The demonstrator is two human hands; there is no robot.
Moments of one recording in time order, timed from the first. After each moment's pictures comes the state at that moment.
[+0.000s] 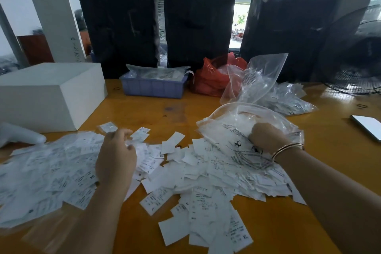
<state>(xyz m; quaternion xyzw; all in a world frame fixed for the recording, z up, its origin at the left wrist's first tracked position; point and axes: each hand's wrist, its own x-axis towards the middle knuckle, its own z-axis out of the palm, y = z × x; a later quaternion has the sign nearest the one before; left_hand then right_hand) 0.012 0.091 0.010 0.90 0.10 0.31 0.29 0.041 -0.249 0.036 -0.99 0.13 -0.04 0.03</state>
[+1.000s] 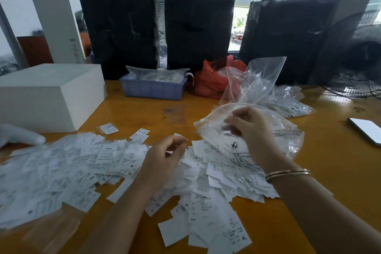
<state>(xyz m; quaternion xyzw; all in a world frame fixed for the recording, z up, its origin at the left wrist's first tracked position) -0.016 0.036 0.022 0.82 -0.18 0.10 0.54 -0.016 -0.175 0.074 -0.69 0.01 -0.19 0.69</state>
